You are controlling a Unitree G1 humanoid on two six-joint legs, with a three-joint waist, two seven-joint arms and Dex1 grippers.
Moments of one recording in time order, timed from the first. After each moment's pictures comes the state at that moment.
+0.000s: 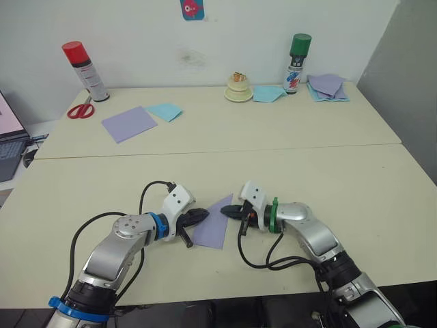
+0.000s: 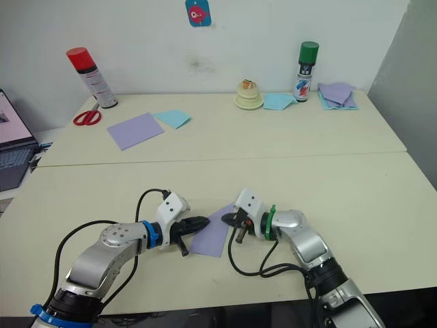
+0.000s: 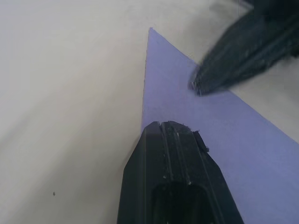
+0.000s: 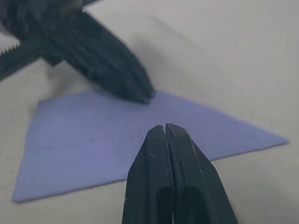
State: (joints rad) left arm -0.16 0.60 -0.15 -0.20 -0.26 0.57 -0.76; right arm -0.41 -0.24 0.42 0.08 0.10 0.38 0.82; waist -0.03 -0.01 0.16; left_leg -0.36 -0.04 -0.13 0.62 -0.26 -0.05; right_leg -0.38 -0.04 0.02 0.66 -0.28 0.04
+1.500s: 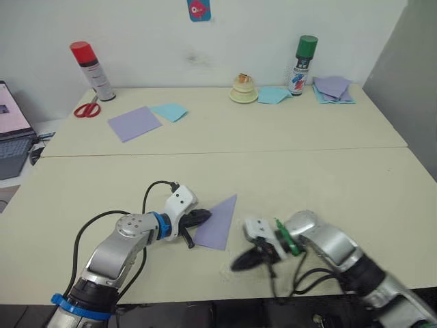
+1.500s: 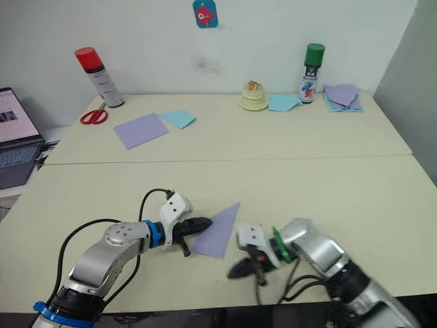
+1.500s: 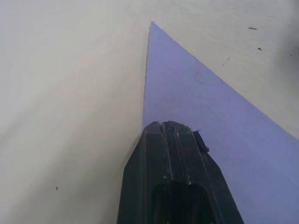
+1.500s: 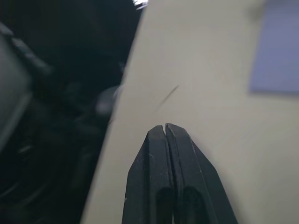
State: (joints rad) left arm -0.19 0.60 -0.17 -0.17 -0.26 0.56 -0.78; right arm -0.42 -0.58 0.57 -0.11 0.27 0.62 1.40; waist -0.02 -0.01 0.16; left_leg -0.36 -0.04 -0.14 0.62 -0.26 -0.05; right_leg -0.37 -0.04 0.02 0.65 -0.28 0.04
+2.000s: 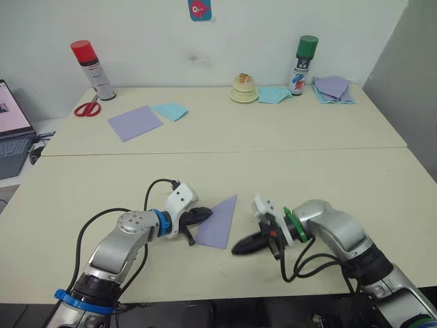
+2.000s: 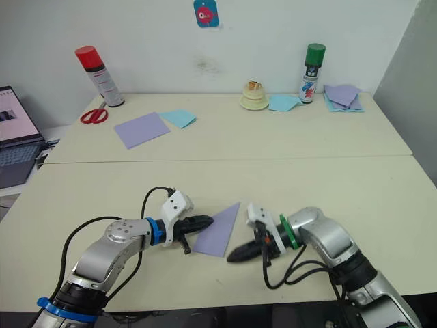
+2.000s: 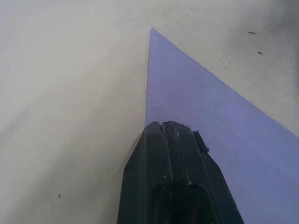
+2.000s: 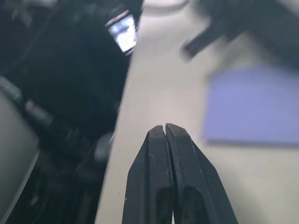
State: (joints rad) left arm -0.21 0.58 -0.16 -0.13 -0.28 0.54 -0.80; right arm -0.46 -0.47 0.35 -0.14 0.41 0.75 1.23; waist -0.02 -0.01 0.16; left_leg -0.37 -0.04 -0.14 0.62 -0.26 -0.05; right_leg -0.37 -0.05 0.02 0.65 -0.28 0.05
